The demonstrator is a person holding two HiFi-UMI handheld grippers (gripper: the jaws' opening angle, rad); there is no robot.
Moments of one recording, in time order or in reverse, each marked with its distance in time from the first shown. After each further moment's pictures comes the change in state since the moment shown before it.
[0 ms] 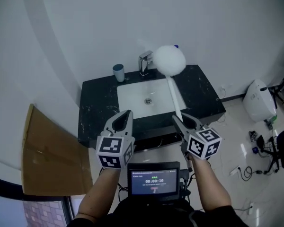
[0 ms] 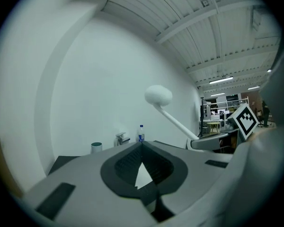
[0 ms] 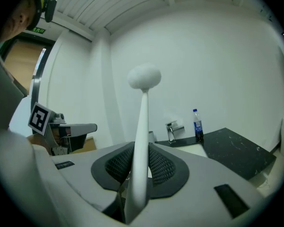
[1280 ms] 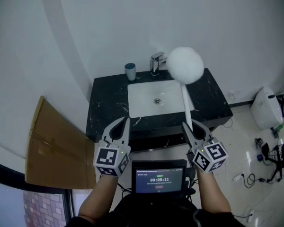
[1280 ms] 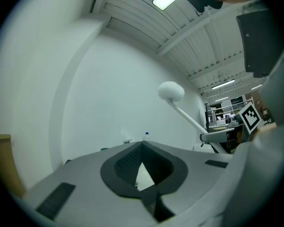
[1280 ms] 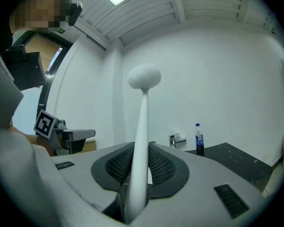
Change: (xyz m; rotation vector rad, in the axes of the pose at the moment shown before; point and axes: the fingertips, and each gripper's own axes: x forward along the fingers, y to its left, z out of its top) left arm -0.058 0.018 -0.017 -0.005 -0.133 0.055; right arm -0.037 0.029 0.005 -0.104 -0.133 0.014
